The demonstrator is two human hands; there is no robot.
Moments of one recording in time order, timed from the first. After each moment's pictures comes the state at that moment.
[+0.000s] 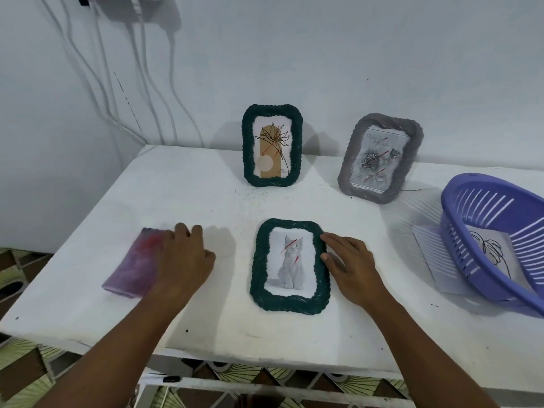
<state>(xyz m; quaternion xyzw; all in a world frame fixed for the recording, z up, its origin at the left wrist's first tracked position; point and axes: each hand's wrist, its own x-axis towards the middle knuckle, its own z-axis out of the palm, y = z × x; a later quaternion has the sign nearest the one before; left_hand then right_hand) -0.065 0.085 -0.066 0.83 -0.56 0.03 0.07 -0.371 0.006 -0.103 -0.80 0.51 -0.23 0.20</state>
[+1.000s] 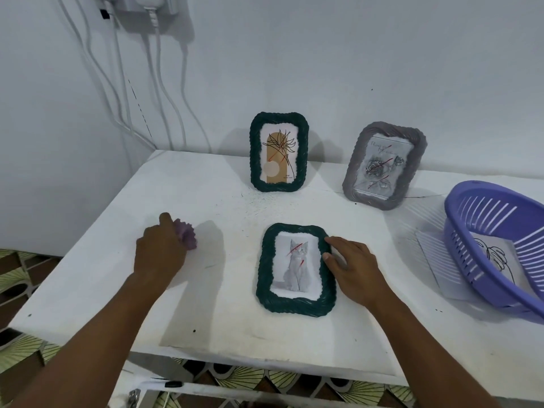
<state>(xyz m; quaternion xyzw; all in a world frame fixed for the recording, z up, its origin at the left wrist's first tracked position) -0.033 0.096 -0.036 0.85 -0.46 -0.03 0.24 -0.358 0.012 -0.083 -0.80 0.52 -0.23 0.19</state>
